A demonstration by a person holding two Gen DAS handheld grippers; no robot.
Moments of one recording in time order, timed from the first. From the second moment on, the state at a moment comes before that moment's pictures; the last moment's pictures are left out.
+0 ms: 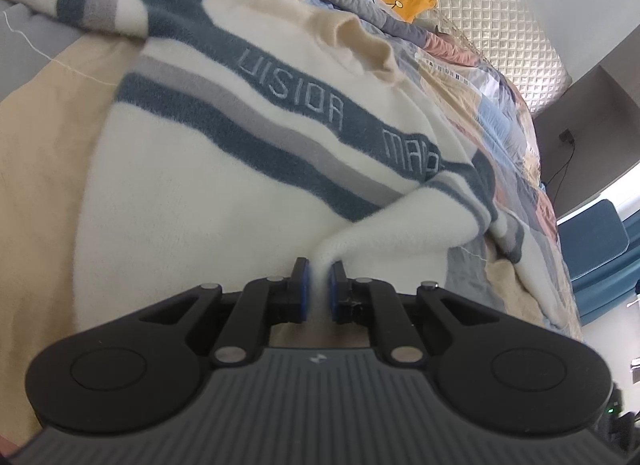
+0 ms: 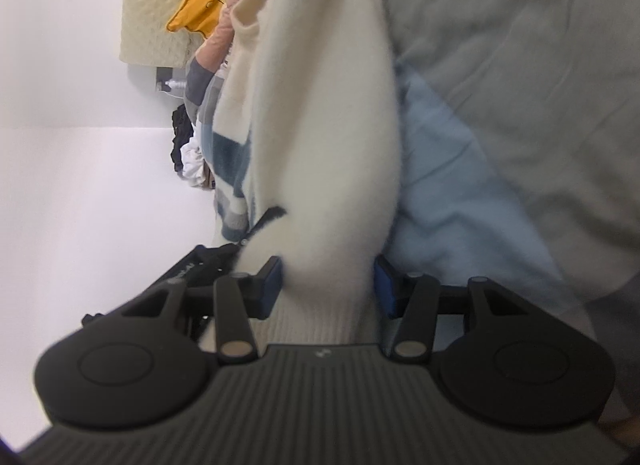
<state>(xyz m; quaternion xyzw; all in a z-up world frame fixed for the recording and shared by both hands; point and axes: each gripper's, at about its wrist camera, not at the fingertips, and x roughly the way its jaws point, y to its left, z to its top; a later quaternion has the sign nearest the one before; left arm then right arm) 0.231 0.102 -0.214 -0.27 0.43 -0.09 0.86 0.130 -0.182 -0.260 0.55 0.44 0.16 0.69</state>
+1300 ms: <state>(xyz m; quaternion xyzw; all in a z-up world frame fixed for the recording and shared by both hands) 0.192 -0.018 -0.231 -0.13 0.47 -0.25 0.84 0.087 -0.266 -0.096 0.16 0.44 0.08 0.88</state>
